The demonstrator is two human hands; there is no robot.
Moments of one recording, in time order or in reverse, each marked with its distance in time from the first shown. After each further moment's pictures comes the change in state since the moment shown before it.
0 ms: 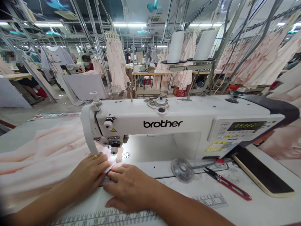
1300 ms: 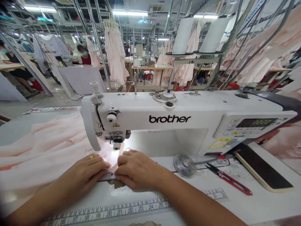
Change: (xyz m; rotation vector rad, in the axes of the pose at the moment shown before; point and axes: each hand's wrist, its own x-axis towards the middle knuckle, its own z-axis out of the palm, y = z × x) left_hand -0.018 -0.005 -0.006 -0.288 -0.008 0.046; right_hand -0.002 0.021 -0.014 0.189 -0.019 0.124
